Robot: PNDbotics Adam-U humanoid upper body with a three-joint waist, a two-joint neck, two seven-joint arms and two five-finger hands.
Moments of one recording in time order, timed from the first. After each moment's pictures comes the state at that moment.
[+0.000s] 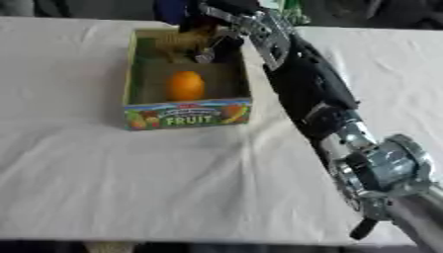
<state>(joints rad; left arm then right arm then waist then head) -0.32 0.36 -0.04 -1.91 0.01 0.01 -0.01 -1.15 -0.22 0.06 -0.67 0.76 -0.72 0.37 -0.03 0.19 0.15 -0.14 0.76</state>
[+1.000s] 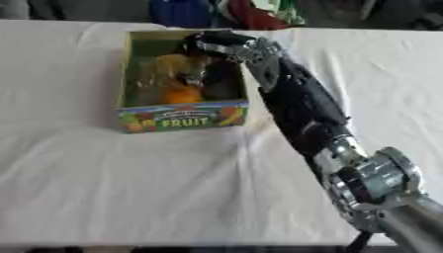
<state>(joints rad) -0.32 0.36 -0.04 -1.92 0.01 0.01 -0.01 -1.14 -0.23 0.05 -0.64 0.79 -0.69 0.46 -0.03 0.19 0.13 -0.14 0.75</state>
